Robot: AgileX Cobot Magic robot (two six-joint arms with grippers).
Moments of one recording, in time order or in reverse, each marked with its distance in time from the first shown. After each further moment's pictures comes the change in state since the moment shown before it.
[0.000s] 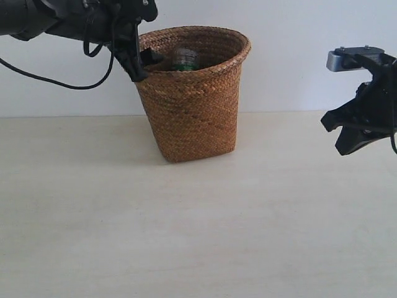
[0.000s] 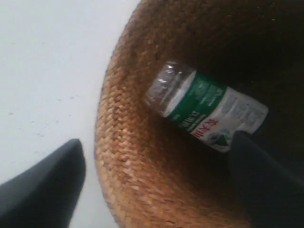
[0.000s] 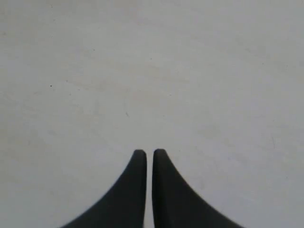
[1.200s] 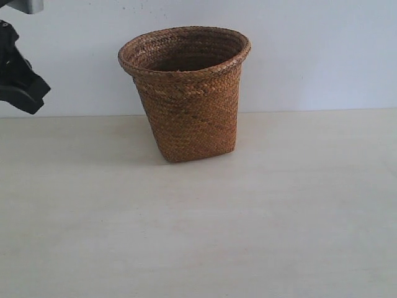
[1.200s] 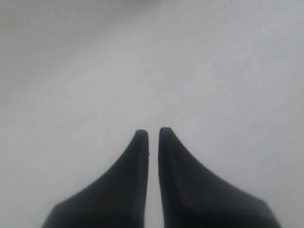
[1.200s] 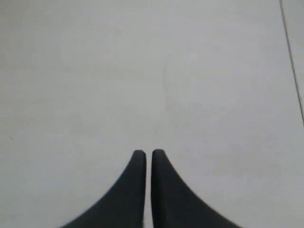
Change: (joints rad) left arm 0.058 -0.481 0.278 0.508 0.823 -1.187; right arm -0.170 -0.496 0.330 -0.317 -0.257 0.262
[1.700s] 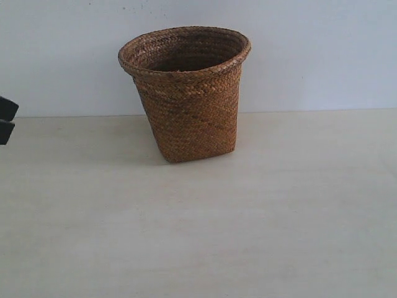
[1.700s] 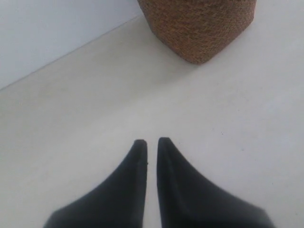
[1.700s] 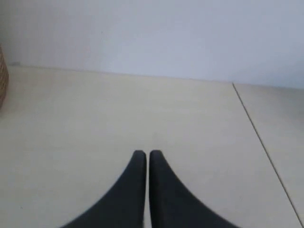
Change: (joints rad) left arm 0.000 -0.426 0.521 0.000 -0.544 -0.043; right arm 0.000 -0.421 0.320 0.056 -0.350 0.003
